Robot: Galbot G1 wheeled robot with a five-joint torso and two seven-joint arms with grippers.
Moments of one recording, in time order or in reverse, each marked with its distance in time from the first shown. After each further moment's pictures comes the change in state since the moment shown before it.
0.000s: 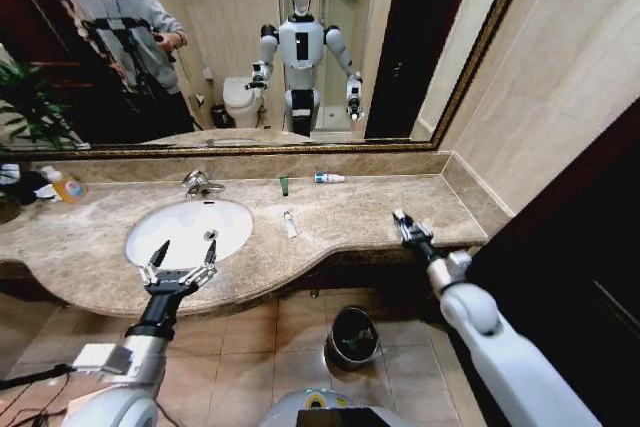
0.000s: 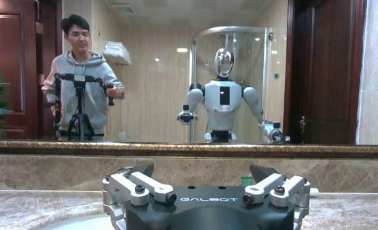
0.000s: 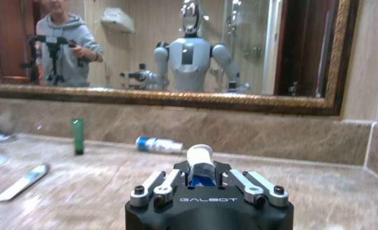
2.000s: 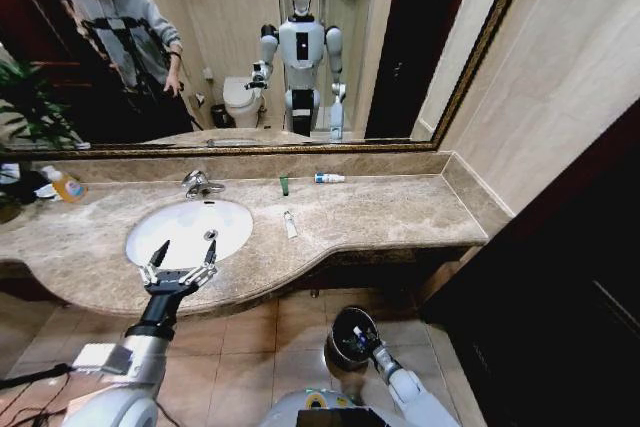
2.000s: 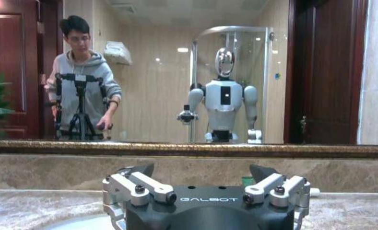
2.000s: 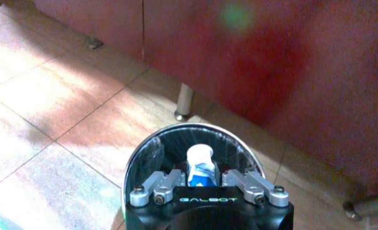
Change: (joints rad) left arm 0.000 0.000 0.000 0.000 0.000 0.000 0.000; right arm 0.280 0.391 -0.229 -1.231 -0.705 0.246 -0.130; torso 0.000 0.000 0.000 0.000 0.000
